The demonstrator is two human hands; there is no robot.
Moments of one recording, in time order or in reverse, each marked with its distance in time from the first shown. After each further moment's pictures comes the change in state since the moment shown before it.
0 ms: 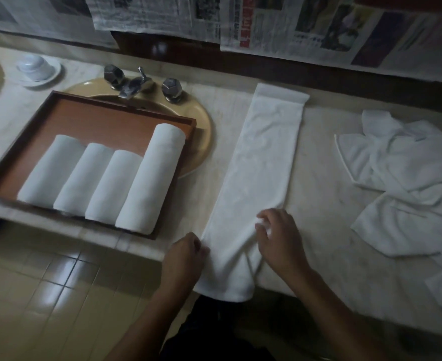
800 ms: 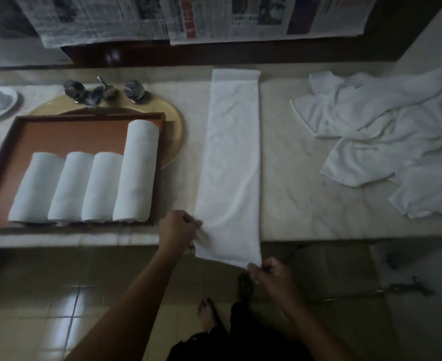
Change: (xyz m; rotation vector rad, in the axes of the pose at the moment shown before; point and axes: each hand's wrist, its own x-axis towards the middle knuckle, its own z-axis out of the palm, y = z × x) left_hand 0.020 -0.014 -0.014 -0.029 -0.109 0.016; right_hand -0.186 0.000 0.053 0.790 -0.069 0.783
